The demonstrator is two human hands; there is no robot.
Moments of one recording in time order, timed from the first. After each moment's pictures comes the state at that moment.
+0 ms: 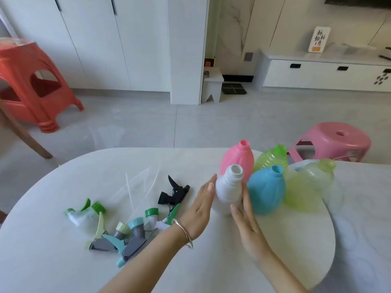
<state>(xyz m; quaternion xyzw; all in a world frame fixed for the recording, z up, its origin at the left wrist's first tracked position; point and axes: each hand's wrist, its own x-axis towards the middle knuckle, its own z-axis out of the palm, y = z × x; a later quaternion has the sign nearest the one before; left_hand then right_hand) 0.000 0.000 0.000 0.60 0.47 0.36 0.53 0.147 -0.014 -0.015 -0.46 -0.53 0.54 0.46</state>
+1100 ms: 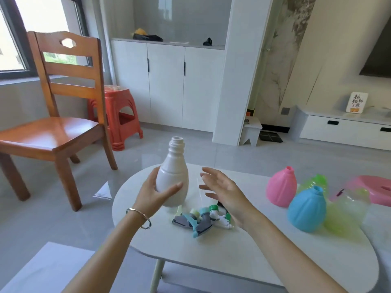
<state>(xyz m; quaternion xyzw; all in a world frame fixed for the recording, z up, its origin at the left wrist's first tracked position) -0.212 -0.127 0.060 0.51 0.60 0.56 0.25 -0.014 -0.074 0.095 -0.35 -0.65 0.58 0.33</state>
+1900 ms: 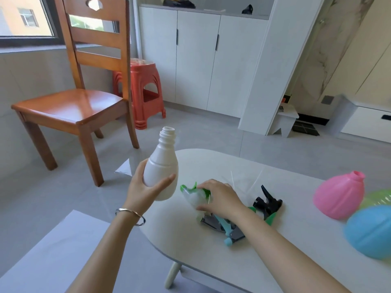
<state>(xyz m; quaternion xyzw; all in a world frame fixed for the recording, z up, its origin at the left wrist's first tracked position) -0.290 -0.130 0.010 0.37 0.65 0.63 0.22 -0.116 -0.007 -0.005 -0.36 -0.90 0.21 0.07</state>
